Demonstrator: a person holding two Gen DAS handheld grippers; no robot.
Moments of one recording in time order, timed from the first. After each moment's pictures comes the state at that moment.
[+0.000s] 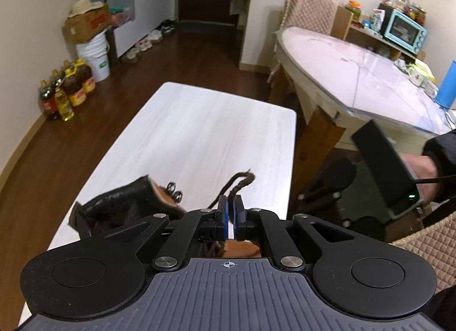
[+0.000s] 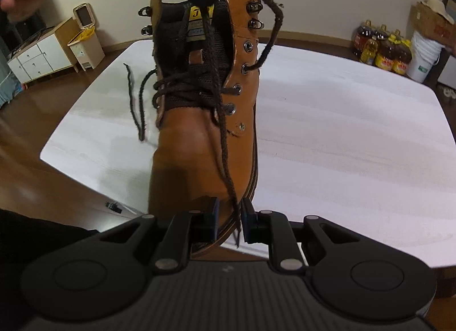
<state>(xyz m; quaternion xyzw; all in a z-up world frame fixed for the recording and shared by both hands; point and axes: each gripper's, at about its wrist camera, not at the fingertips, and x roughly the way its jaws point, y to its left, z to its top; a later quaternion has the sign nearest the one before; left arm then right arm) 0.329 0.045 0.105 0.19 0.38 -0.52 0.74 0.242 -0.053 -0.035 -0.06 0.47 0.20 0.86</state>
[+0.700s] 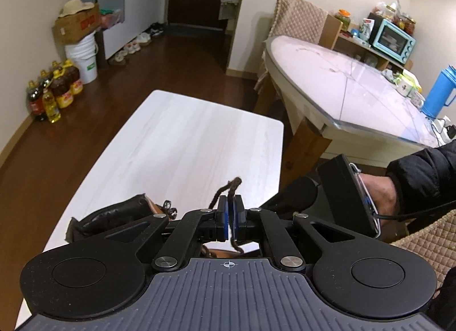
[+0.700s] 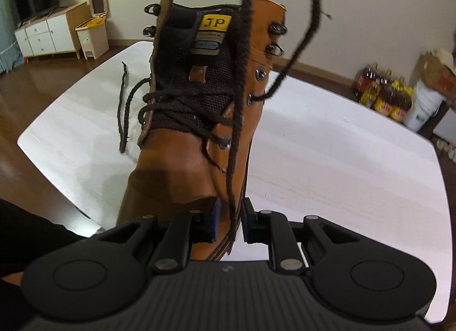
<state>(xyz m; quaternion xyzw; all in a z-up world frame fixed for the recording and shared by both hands) 0.341 0.048 0.113 0.17 0.38 -0.54 0.73 0.255 -0.047 -0.023 -0.15 0.42 0.21 0.87</state>
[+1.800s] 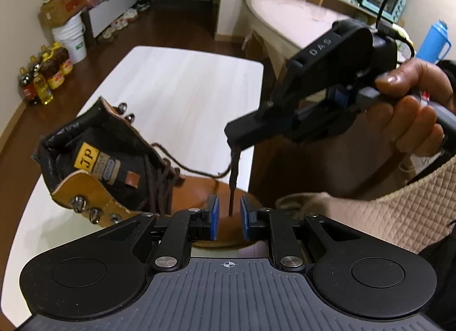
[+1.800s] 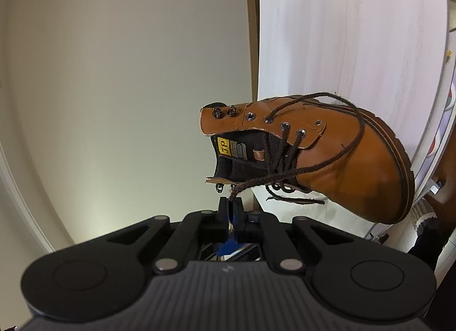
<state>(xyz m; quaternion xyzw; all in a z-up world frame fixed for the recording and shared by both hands) 0.271 0.080 0.069 0.22 0.42 -0.54 0.70 0.196 -0.165 -0.024 0.68 0.36 0.15 0.62</state>
